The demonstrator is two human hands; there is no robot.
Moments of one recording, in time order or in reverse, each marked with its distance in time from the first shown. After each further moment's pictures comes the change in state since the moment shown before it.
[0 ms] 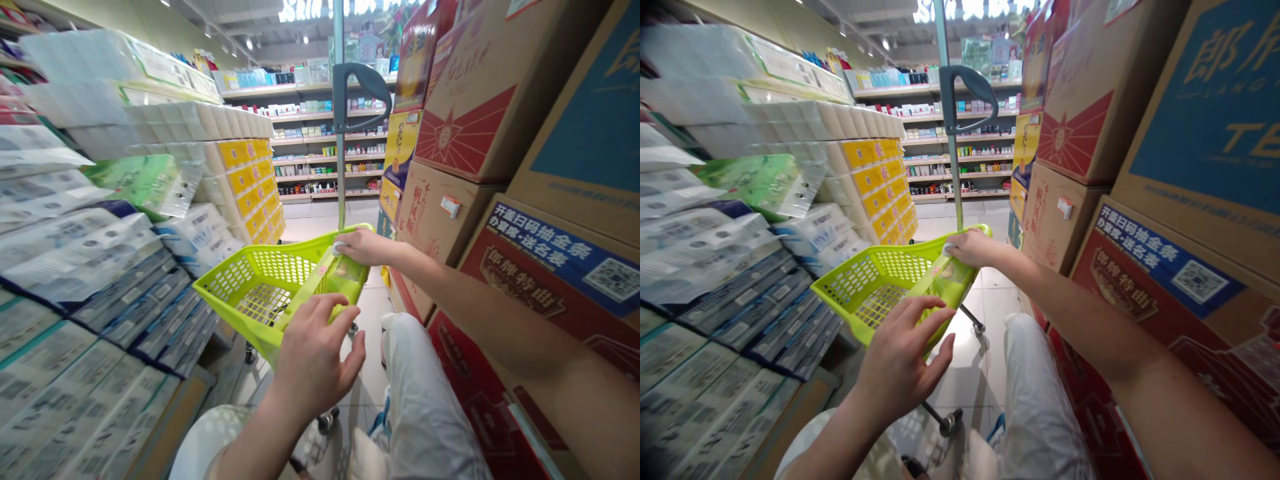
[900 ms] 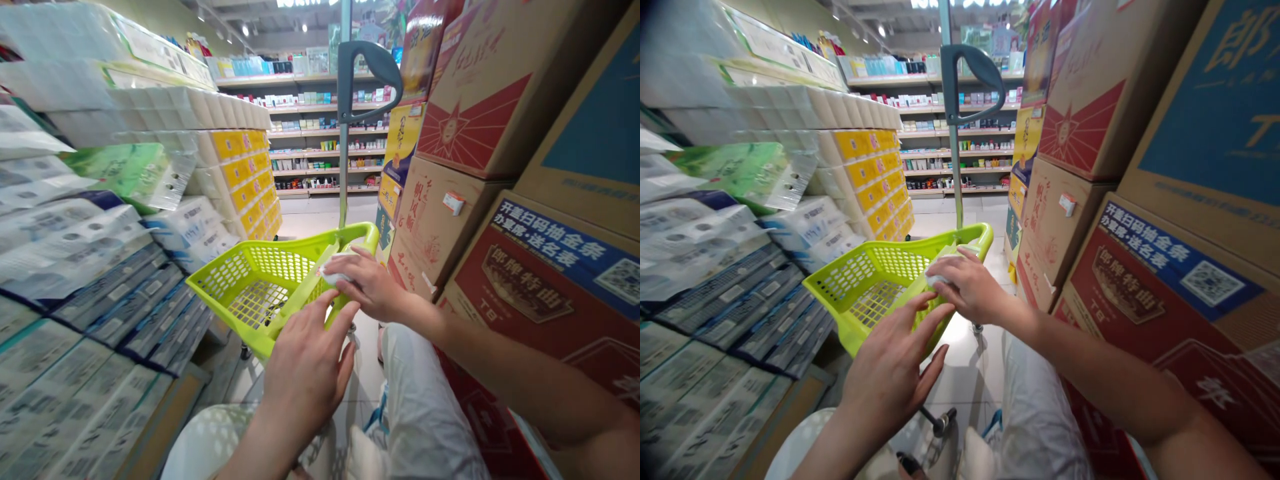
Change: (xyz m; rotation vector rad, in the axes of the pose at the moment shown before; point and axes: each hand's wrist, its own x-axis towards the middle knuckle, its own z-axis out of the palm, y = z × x) left_hand -0.014 -0.001 0.001 0.165 -0.146 -0.066; right_hand -0.063 -0.037 0.044 0.478 0.467 -0.247
